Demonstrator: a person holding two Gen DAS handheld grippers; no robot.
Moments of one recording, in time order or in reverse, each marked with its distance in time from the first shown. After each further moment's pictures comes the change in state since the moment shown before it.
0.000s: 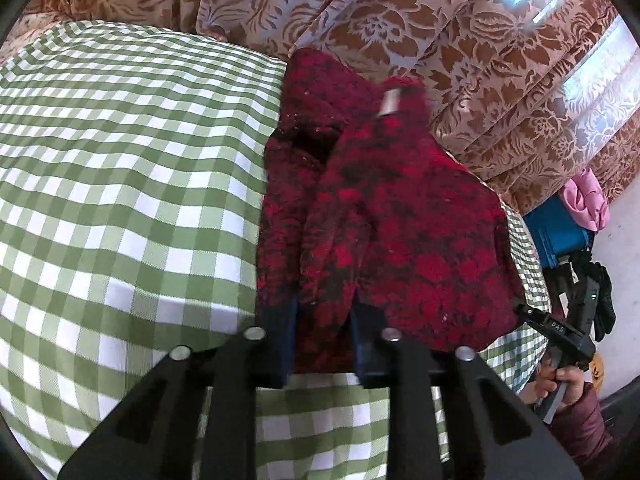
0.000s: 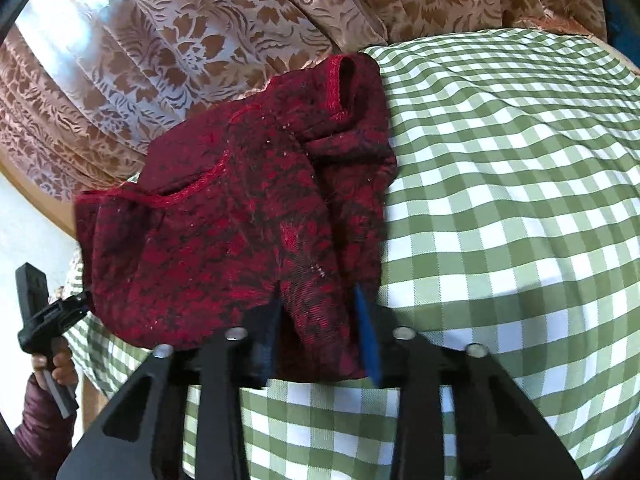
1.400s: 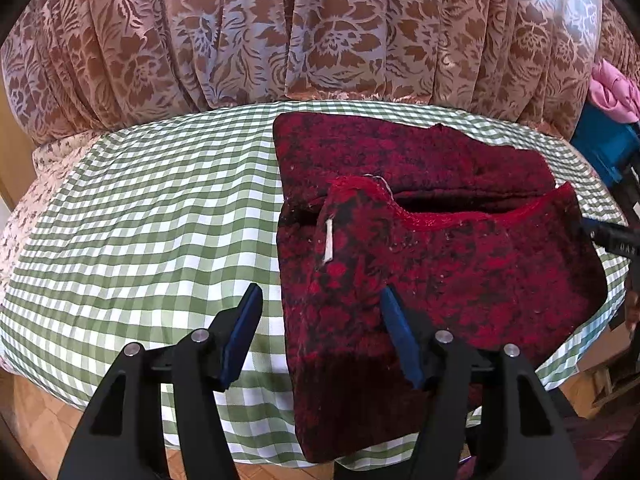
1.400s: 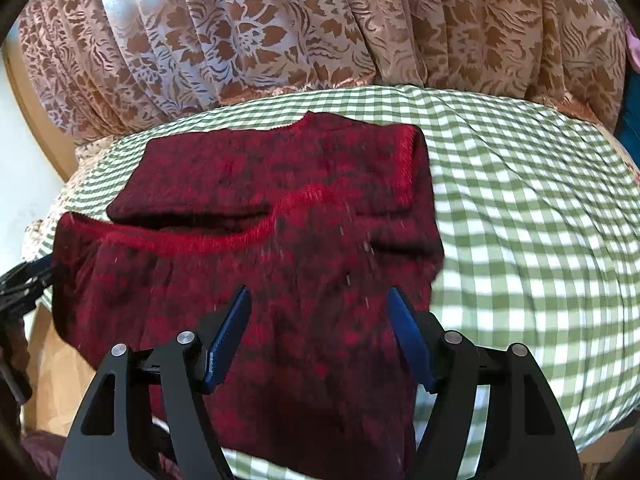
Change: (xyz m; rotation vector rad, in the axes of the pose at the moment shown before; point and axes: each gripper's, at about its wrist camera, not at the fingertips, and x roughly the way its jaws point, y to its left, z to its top) left arm -0.050 -0.093 -0.064 0.314 -0.084 0.393; right arm -0.033 0.051 -0.019 -0.254 -0.039 -0.113
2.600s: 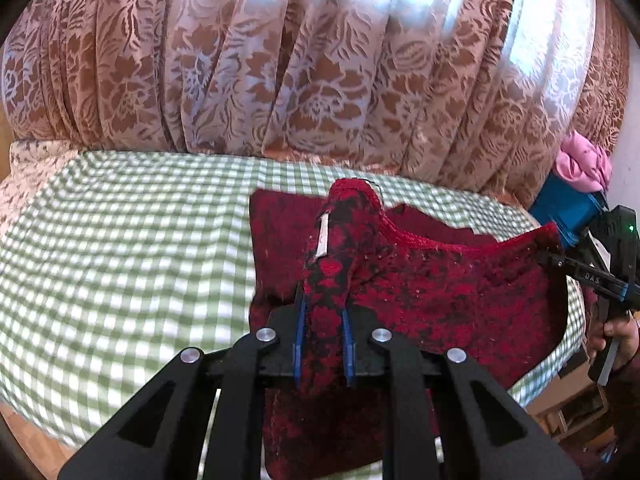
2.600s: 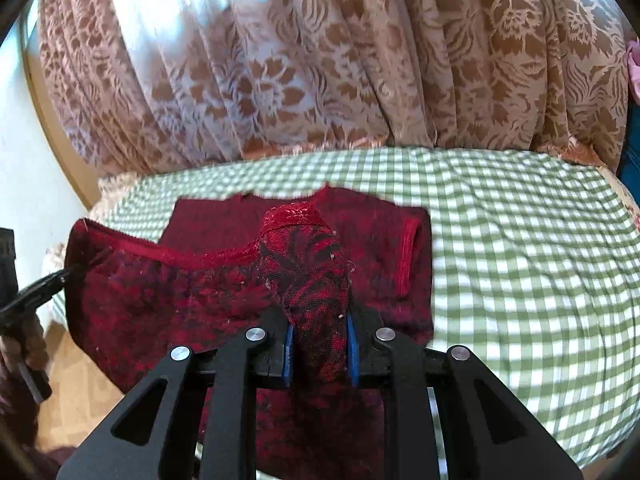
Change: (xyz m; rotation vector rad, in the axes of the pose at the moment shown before) left arm -0.025 0.025 0.047 -0.104 -0.187 -0.183; right arm -0.053 0.003 0.043 -0.011 -0.153 0.063
